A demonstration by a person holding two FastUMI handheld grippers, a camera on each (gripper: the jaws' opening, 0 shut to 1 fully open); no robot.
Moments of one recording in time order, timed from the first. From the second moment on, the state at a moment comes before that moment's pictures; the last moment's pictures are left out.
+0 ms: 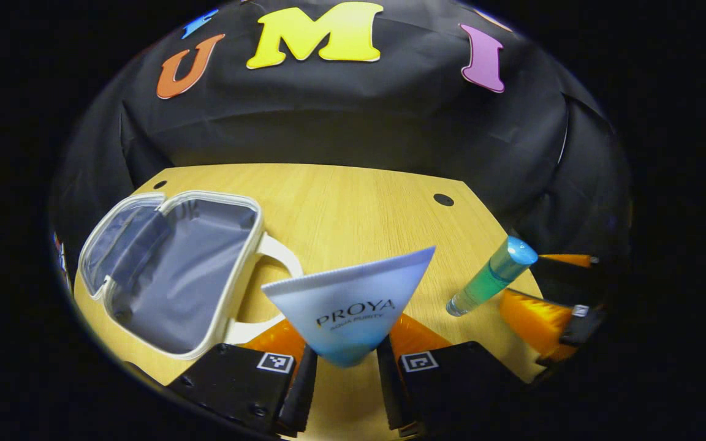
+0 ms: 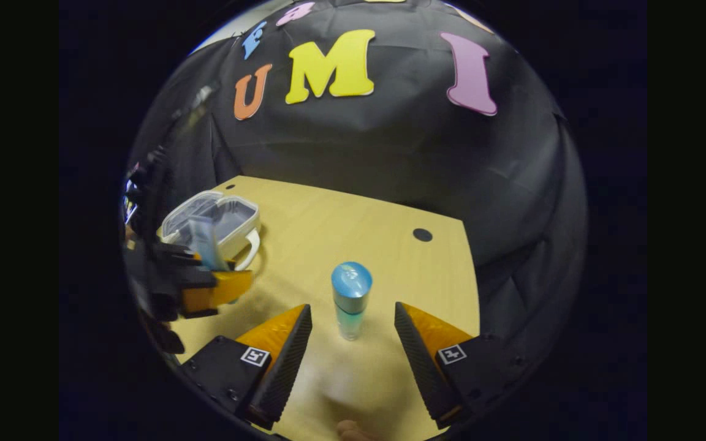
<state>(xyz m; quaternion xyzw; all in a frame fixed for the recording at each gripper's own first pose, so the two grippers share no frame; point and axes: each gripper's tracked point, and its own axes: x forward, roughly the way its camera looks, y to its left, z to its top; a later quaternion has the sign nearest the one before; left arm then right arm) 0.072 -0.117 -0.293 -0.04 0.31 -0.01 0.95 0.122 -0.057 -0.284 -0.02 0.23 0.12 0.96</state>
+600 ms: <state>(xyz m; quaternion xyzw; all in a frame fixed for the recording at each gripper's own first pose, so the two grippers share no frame) -0.006 -0.043 -0.196 -0.06 0.27 0.05 0.96 0.177 -0.039 -0.338 -0.01 0.24 0.08 0.97</state>
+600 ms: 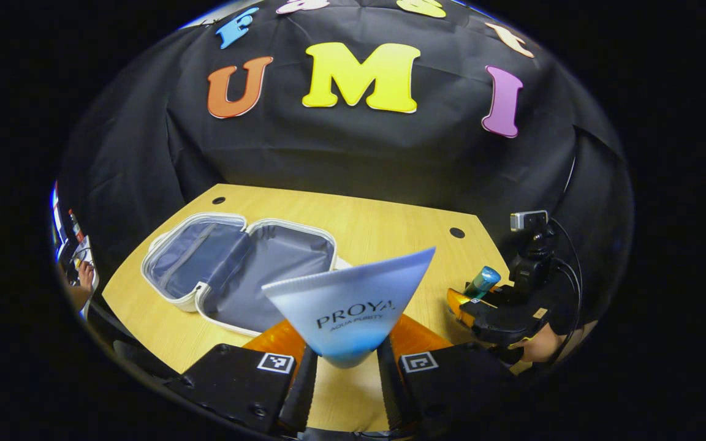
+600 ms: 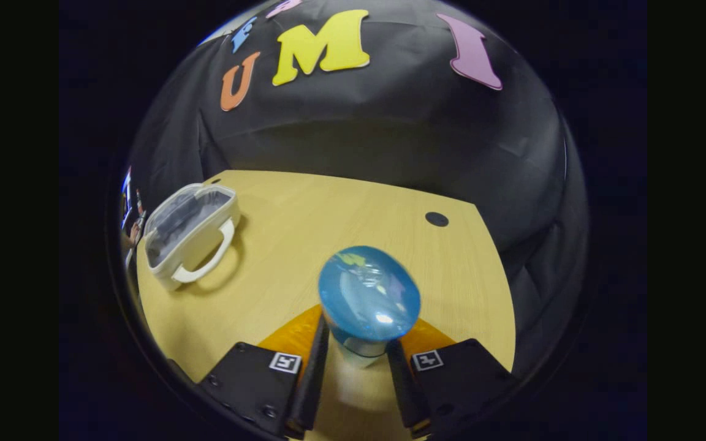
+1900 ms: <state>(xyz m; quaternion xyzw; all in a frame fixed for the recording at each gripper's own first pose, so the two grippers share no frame) 0.073 0.133 -0.304 -0.03 0.36 -0.06 0.93 0.038 0.069 -0.195 0.04 0.21 -0.06 0.97</state>
